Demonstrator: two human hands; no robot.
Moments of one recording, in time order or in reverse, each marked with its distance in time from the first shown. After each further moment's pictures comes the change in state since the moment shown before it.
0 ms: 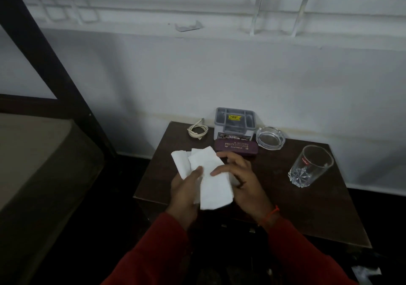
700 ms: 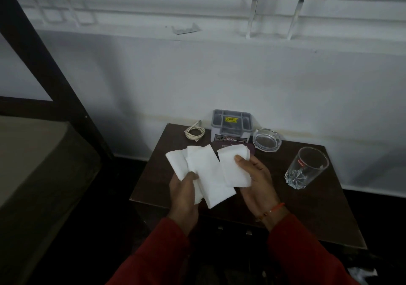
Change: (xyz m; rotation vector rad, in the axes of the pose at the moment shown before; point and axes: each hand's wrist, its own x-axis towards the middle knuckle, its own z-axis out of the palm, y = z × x) left_hand -0.005 -0.005 0.007 -0.042 0.012 0.106; right_hand 0.016 -0.018 -0.015 1.043 0.371 0.552
